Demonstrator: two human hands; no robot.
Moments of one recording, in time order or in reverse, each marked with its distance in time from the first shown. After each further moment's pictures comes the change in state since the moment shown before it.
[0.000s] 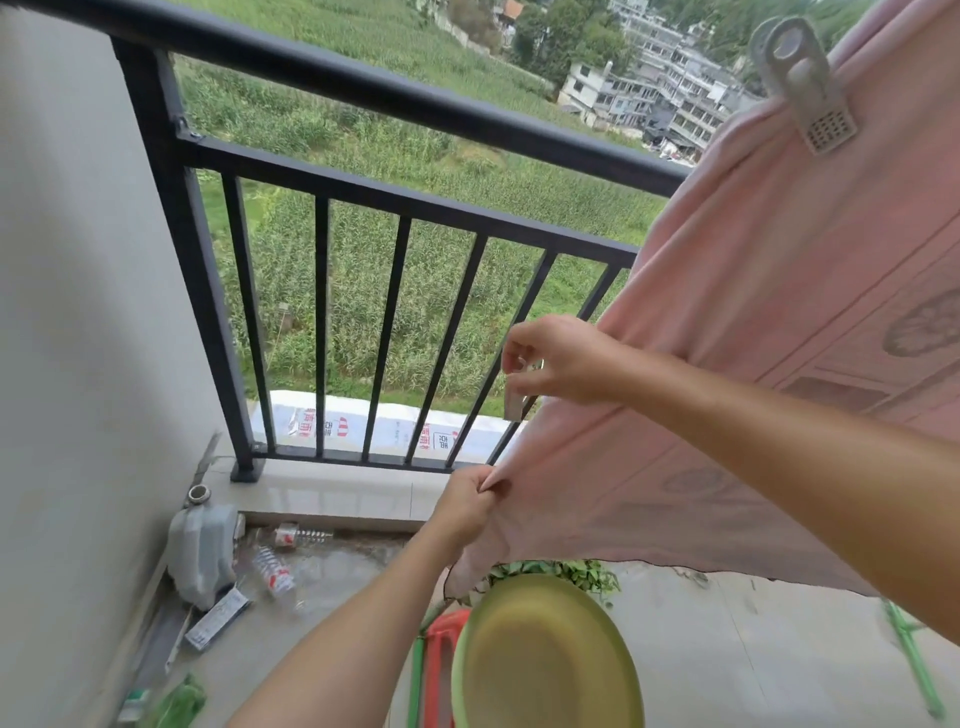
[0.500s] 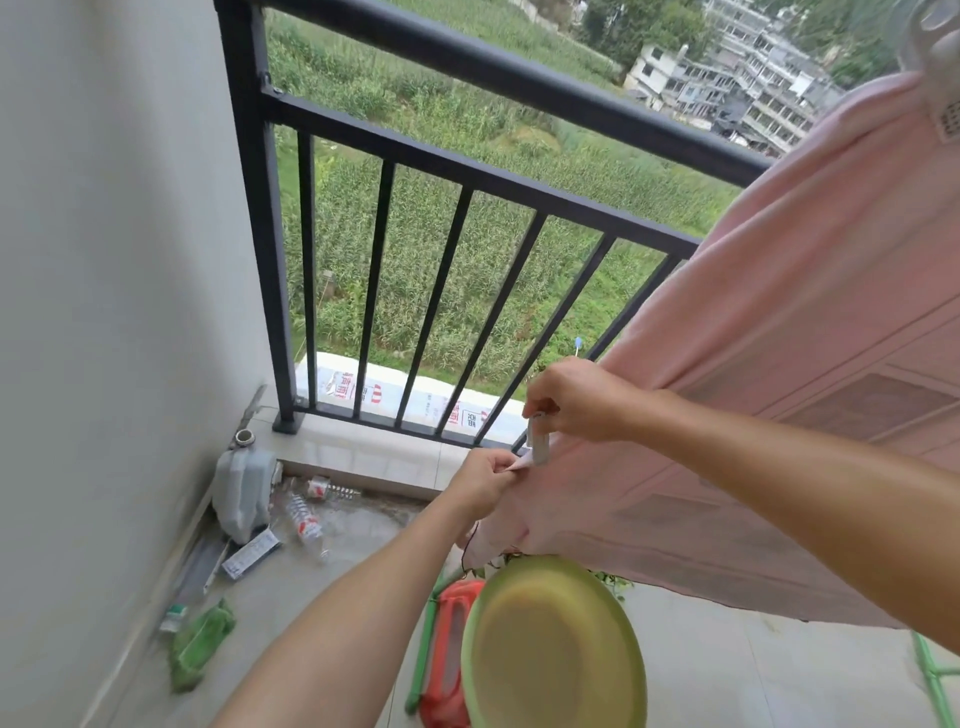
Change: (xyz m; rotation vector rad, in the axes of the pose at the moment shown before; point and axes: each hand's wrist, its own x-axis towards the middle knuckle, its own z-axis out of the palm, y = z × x) left_hand -0.018 -0.008 -0.015 -0.078 0.039 -0.054; right_hand 0.002 -0.004 0.060 -0.172 -0.145 -0.180
